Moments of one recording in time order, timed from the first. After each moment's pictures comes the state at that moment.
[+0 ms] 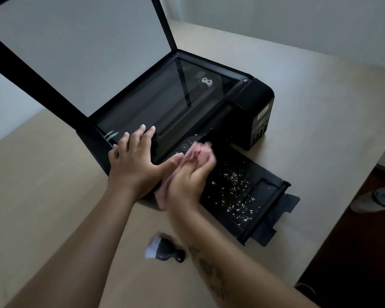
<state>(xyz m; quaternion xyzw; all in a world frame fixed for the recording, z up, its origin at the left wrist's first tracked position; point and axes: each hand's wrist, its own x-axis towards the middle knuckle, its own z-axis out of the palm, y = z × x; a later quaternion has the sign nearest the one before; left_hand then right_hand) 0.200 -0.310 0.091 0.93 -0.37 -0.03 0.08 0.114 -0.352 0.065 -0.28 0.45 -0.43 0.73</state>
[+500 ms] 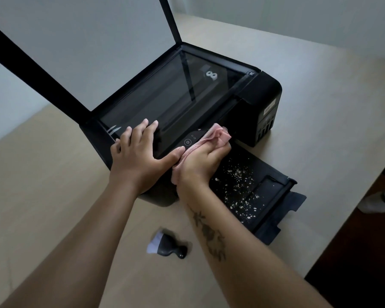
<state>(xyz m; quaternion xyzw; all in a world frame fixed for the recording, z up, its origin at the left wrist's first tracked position) 0.201 -0.309 0.090 0.93 -0.37 -0.02 0.07 0.128 -0.379 0.066 -0.23 0.48 -0.47 0.70</state>
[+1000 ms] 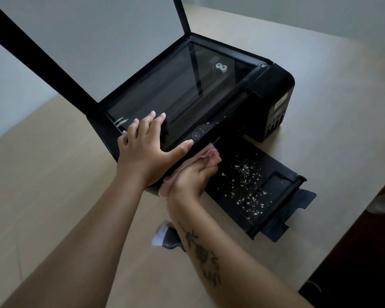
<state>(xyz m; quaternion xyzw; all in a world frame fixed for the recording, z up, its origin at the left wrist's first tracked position) 0.200 -0.309 0.089 0.93 -0.37 -0.02 0.08 0.127 -0.336 0.056 -0.17 0.54 -0.32 0.76</state>
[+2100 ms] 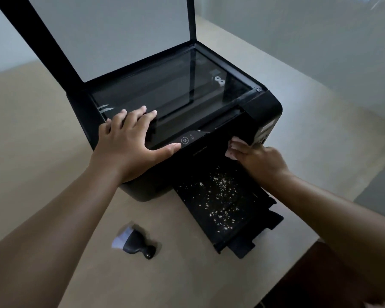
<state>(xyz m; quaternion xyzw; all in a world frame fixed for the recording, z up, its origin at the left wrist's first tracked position) 0.203 -0.304 0.093 0.93 -0.37 -0.02 0.08 0.023 -0.554 -0.013 -0.98 0.06 -0.12 -0.13</state>
